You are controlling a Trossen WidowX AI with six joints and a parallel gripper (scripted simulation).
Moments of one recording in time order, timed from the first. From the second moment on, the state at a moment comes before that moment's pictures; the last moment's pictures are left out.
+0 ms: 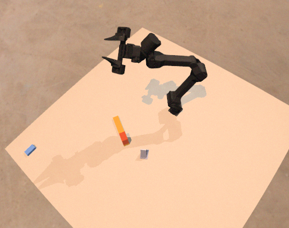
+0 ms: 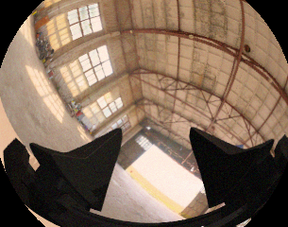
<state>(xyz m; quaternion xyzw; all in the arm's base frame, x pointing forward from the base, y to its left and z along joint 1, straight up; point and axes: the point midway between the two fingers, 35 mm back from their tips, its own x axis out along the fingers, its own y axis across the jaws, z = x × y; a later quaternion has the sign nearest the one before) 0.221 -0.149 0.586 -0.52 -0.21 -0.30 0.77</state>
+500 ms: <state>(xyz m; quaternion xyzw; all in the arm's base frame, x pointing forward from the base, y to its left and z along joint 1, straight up) 0.290 -0.203 0.514 -0.22 -0.10 -0.23 0.94</state>
